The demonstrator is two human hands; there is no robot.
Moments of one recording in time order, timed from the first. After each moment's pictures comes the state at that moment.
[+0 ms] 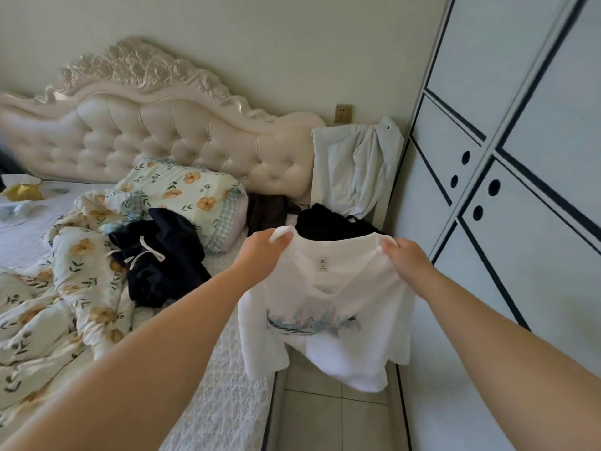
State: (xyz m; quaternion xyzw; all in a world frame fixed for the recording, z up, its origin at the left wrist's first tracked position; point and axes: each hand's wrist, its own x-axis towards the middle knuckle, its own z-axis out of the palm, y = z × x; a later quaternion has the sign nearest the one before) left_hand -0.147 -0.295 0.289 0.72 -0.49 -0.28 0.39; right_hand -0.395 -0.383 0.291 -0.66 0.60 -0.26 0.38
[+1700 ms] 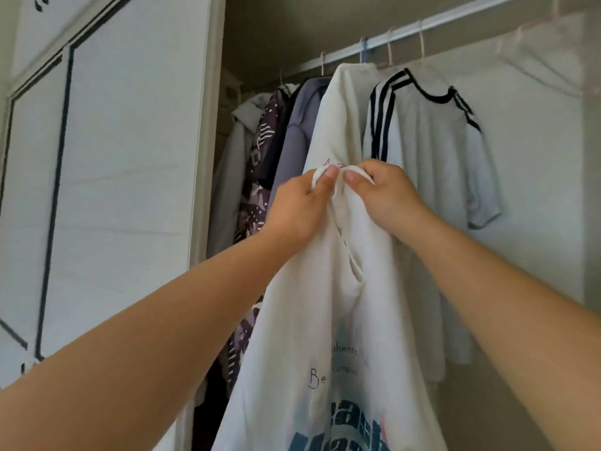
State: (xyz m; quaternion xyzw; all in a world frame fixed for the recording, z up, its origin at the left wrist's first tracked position) left_hand -0.688 0.023 0.706 0.02 -0.78 -0.30 0.54; right_hand -0.791 0.118 0.729 -0.53 0.61 -0.52 -0.26
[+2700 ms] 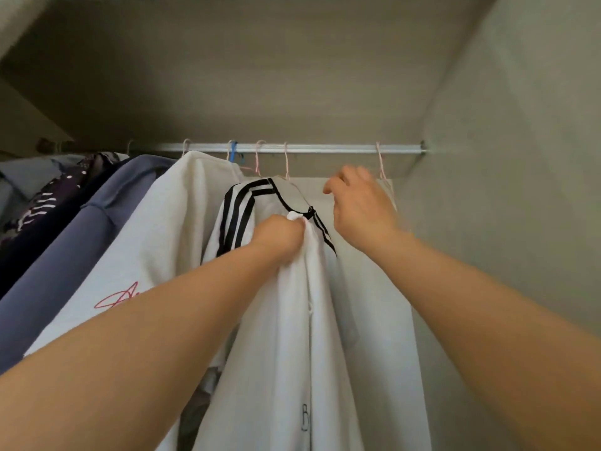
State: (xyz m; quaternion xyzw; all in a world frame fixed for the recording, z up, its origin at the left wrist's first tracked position) left_hand -0.902 0.085 0.879 -0.03 -0.80 -0.36 0.48; right_hand -0.938 0.215 0.906 -0.28 0.65 -0.05 -0.71
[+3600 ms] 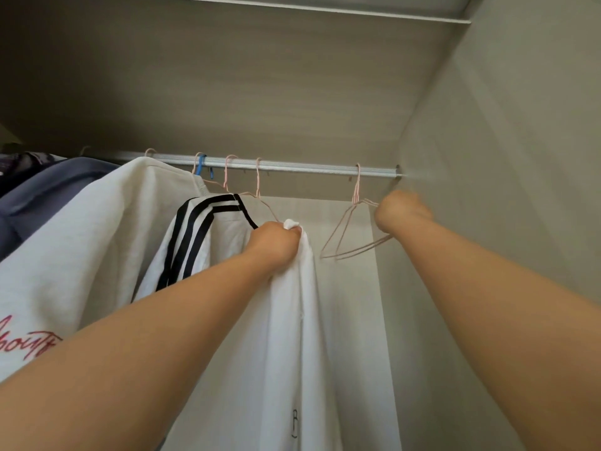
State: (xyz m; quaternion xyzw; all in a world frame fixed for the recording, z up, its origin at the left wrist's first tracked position) left_hand -0.949 0.113 0.916 -0.09 -0.77 -0.36 0.51; right_hand -0.978 0.295 0.978 0.02 0.79 -0.26 -0.55
